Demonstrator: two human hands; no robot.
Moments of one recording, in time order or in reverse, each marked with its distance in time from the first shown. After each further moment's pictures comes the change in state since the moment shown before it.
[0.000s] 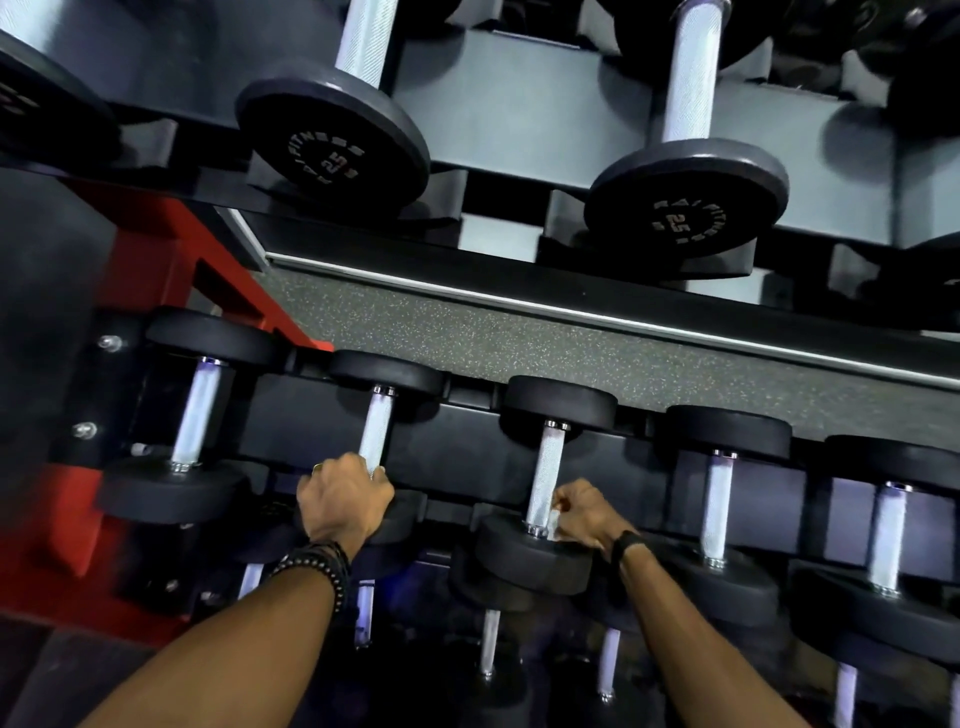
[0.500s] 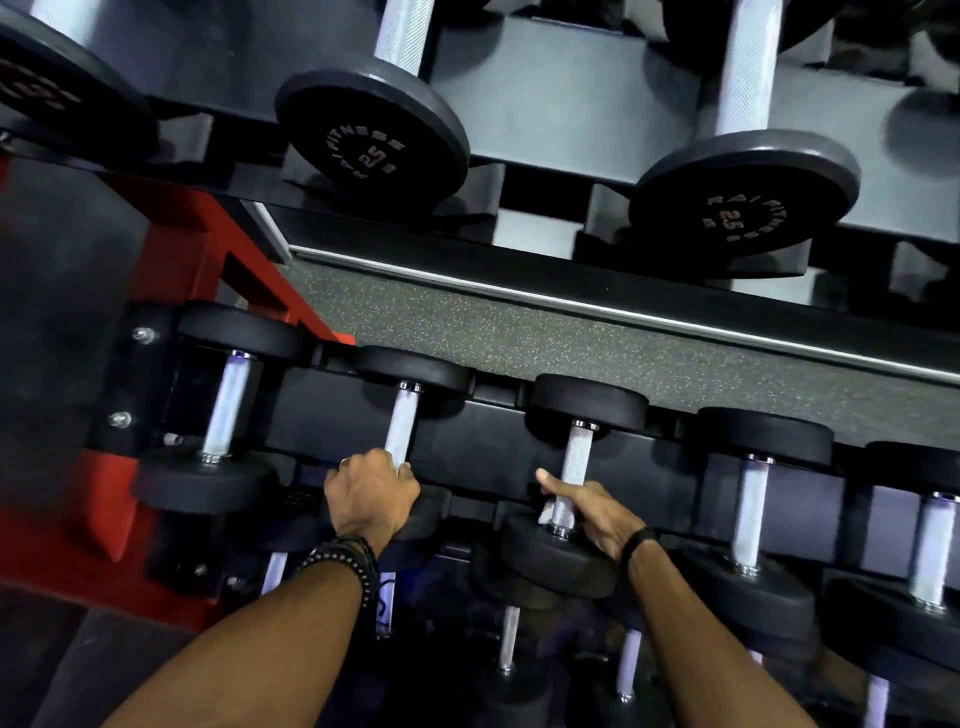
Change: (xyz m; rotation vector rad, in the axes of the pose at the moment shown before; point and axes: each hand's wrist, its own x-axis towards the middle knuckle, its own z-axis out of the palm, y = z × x) left_hand 0.001 -0.002 0.000 -0.008 -0.018 0.021; right_hand 0.001 -0.026 0.014 0.832 -0.123 0.146
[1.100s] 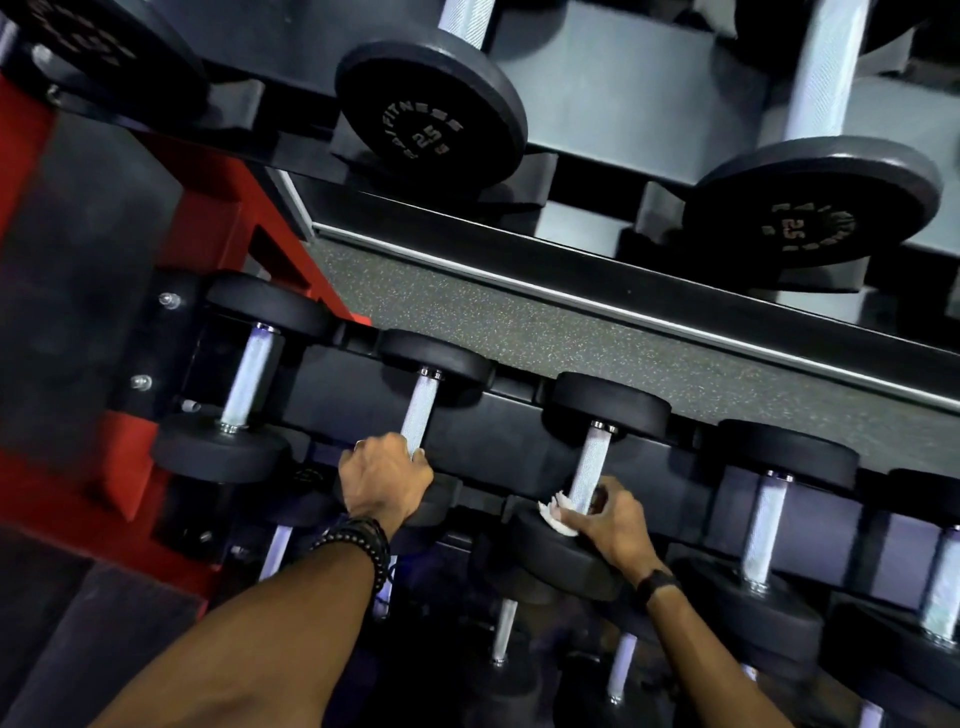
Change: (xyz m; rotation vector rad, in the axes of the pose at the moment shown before) left_hand 0.002 -0.002 0.002 0.016 0.009 -0.009; right_hand -0.012 0.017 -0.004 -0.530 0.399 -0.343
